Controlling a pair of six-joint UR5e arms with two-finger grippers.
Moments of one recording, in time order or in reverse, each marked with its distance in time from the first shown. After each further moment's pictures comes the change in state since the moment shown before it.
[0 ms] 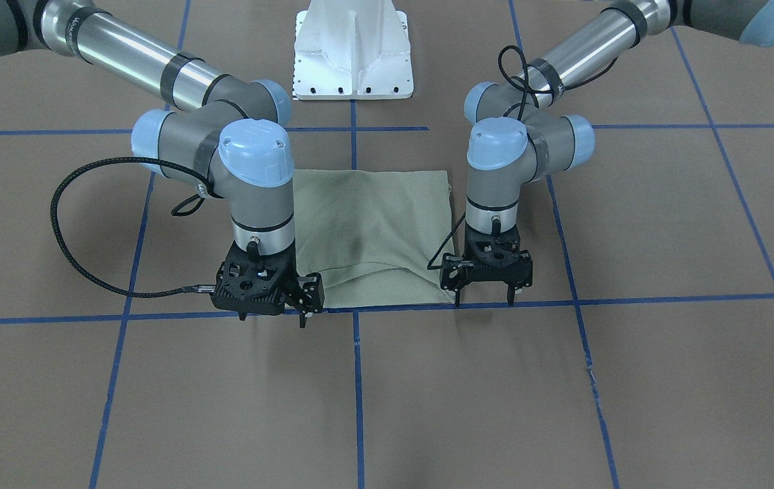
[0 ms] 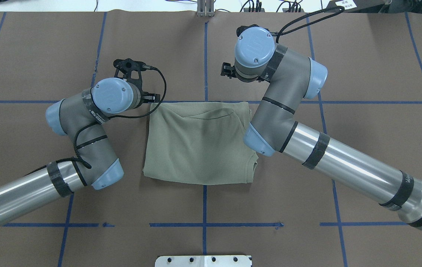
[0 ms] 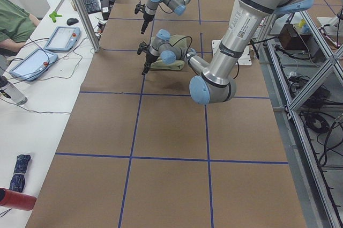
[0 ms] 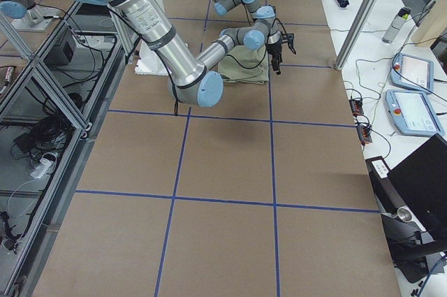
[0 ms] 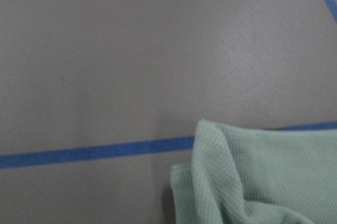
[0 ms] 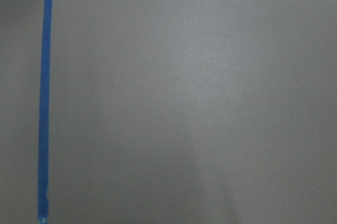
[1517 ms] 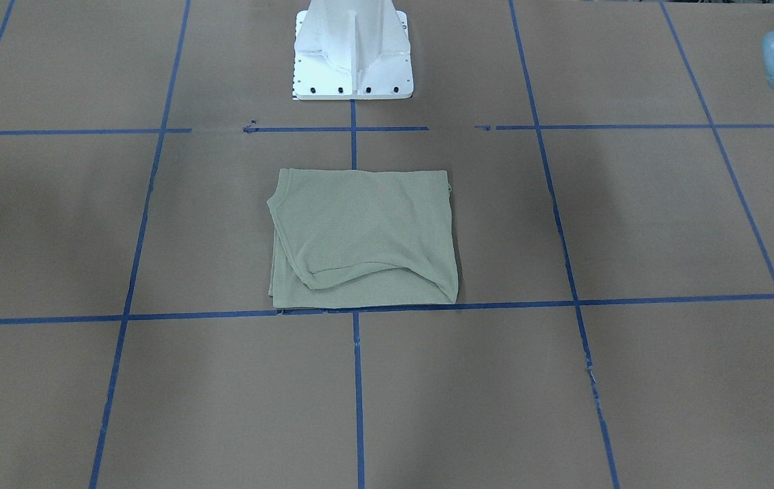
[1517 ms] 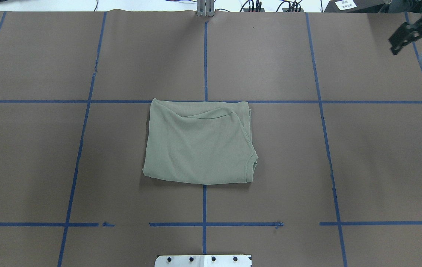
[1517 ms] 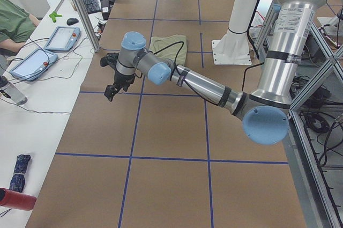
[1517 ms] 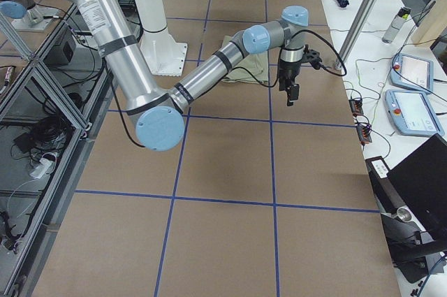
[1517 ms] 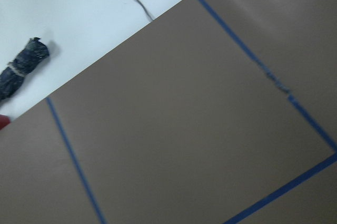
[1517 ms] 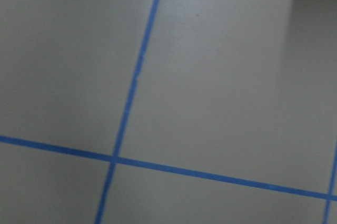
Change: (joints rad) left arm -0.786 0.436 -0.390 0.187 -0.598 1.168; right arm 0.621 -0.431 0.484 -0.552 0.490 -1.141
